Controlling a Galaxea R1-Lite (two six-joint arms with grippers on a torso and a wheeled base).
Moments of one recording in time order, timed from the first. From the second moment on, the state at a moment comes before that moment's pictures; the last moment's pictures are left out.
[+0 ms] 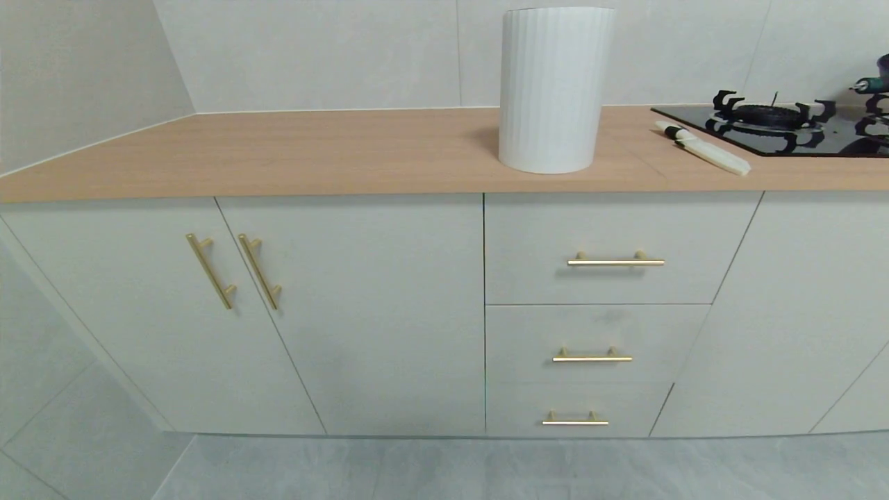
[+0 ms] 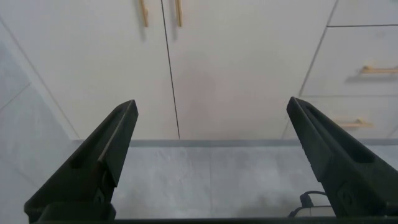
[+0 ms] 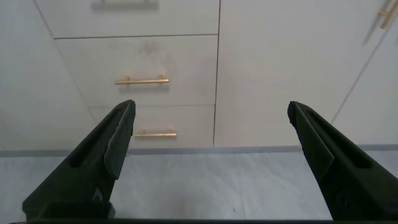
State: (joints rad) left arm 0.00 0.00 0.00 0.00 -0.01 0.00; right arm 0.00 0.00 0.00 0.00 -0.03 0.00
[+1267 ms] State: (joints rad) left arm 0.00 0.00 0.00 0.00 -0.01 0.00; right arm 0.00 0.00 0.00 0.00 -0.03 0.00
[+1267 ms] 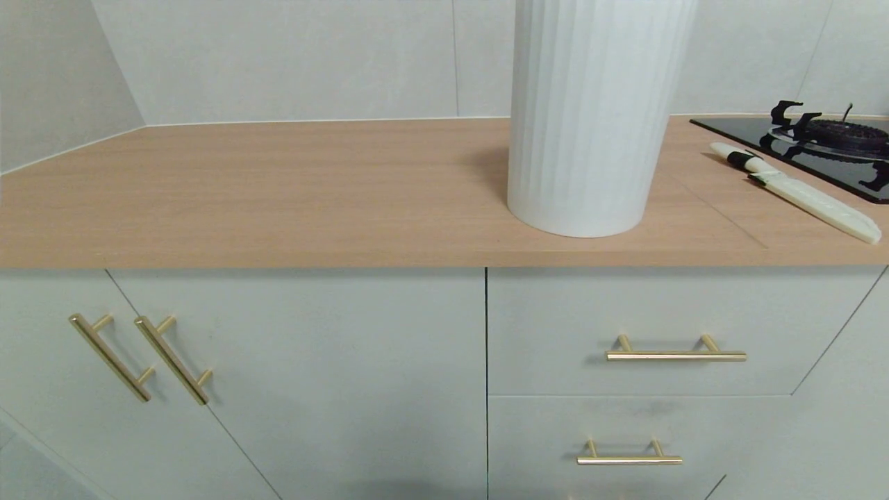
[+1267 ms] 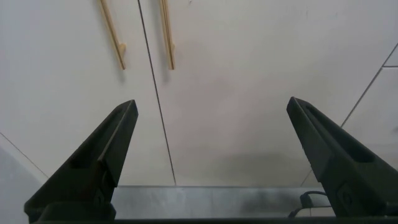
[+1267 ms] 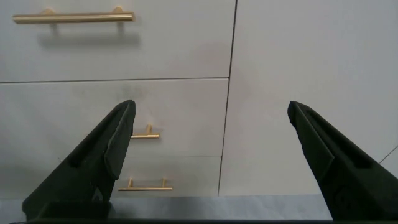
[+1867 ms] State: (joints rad) left arm 0.00 0.00 0.00 0.00 -0.01 0.00; right arm 0.00 0.00 0.00 0.00 -0.03 0.00
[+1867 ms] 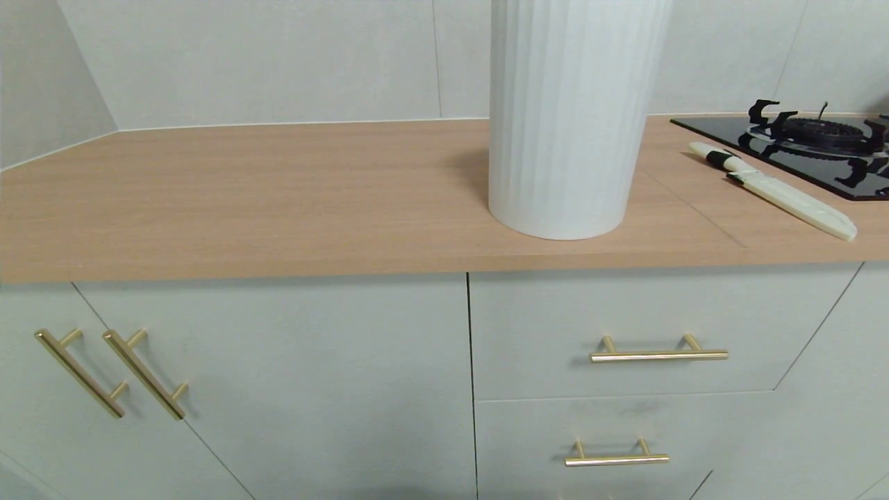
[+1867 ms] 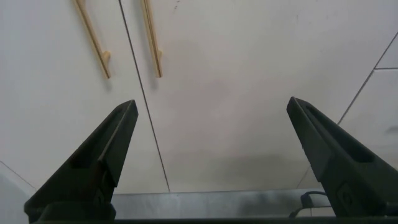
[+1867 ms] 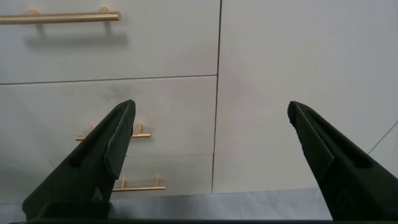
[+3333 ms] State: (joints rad) left arm 0.00 0.00 0.00 0.00 -0.01 0.00; right arm 0.00 0.00 0.00 0.00 -0.04 0.00
